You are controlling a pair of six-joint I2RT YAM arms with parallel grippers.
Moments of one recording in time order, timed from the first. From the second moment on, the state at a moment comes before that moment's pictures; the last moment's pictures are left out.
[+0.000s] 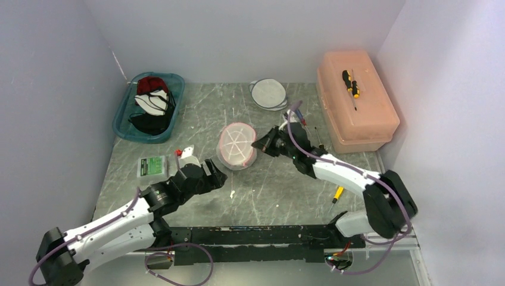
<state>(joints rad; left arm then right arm) -0.87 0.74 0.52 -0.42 -0.34 -0.97 0.63 1.43 0.82 0.19 -0.16 0.94</state>
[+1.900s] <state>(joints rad) -0.81 1.30 0.25 0.96 -0.09 -1.27 0.61 0.96 0.38 0.16 -0.09 1.11</state>
